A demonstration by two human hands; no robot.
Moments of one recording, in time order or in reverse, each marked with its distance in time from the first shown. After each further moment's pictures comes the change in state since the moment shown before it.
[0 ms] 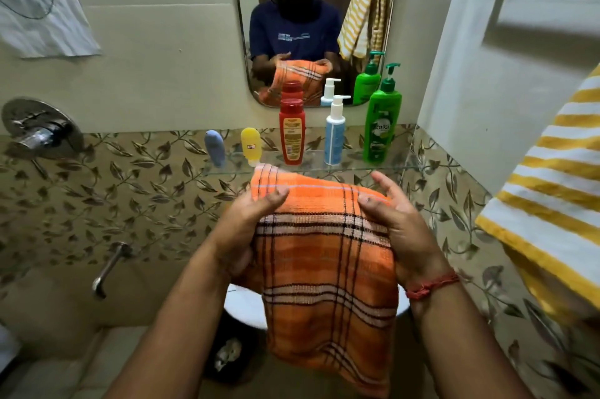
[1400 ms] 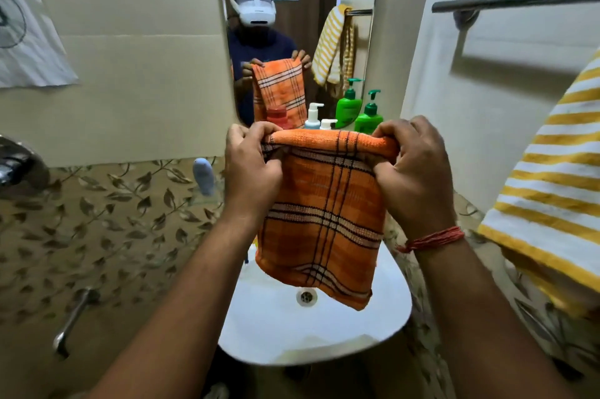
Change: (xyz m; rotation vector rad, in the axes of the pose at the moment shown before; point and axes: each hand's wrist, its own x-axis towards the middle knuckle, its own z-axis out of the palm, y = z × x) left_hand 0.065 0.066 0.002 0.921 0.495 0.806; right_hand 0.014 -0.066 0.060 -1.333 0.509 -0.974
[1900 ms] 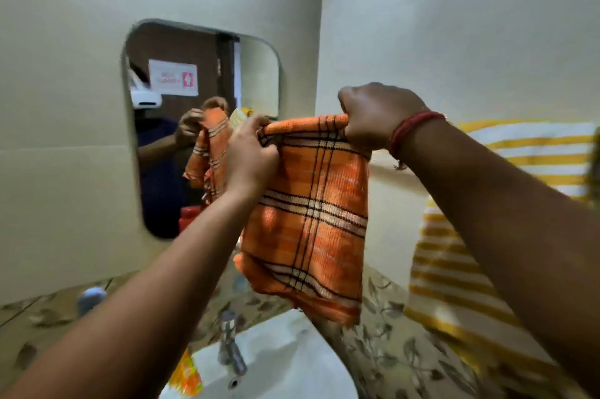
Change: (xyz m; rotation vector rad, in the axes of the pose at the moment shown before) left_hand 0.157 0.109 0.062 -0.391 -0.169 0.202; right_hand 0.198 -0.058 -0.108 -0.872 -0.338 -0.013
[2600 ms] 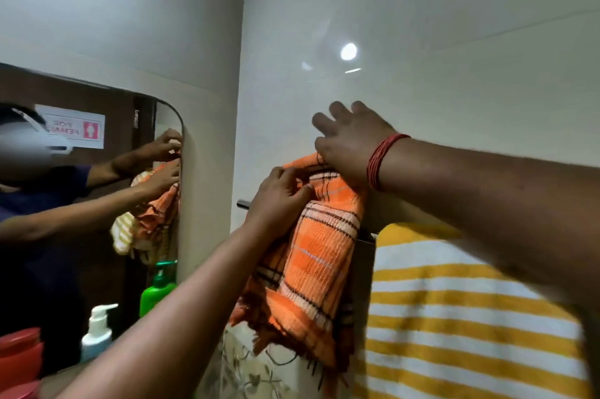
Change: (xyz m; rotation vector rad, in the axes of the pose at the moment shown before) left_hand 0.103 0.051 0.204 -0.082 -0.401 0.185; right_hand 0.091 0.139 0.005 -0.849 0.035 -0.220
